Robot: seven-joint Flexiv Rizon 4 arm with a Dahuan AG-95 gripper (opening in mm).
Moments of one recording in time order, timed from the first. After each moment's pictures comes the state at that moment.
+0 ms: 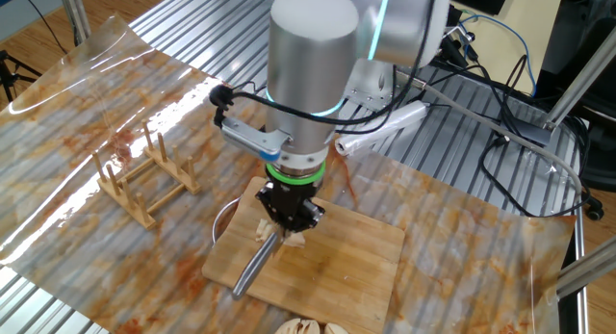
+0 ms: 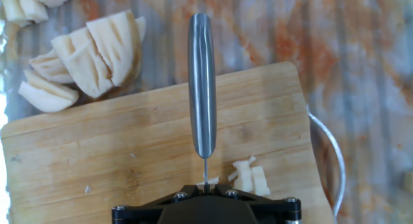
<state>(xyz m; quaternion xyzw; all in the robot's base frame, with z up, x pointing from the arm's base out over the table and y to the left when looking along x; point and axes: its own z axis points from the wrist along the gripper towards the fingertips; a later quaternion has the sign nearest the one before) 0.562 0.074 0.044 0.00 1.00 0.04 0.06</state>
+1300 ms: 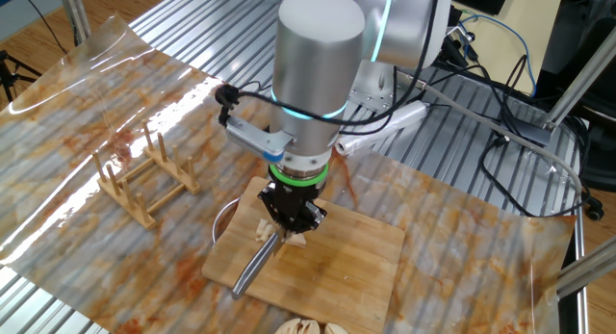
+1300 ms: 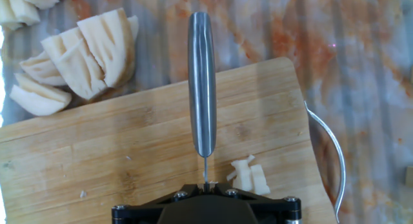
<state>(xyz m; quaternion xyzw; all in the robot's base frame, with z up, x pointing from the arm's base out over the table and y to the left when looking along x) 0.560 0.079 0.045 0.02 1.00 0.02 0.03</state>
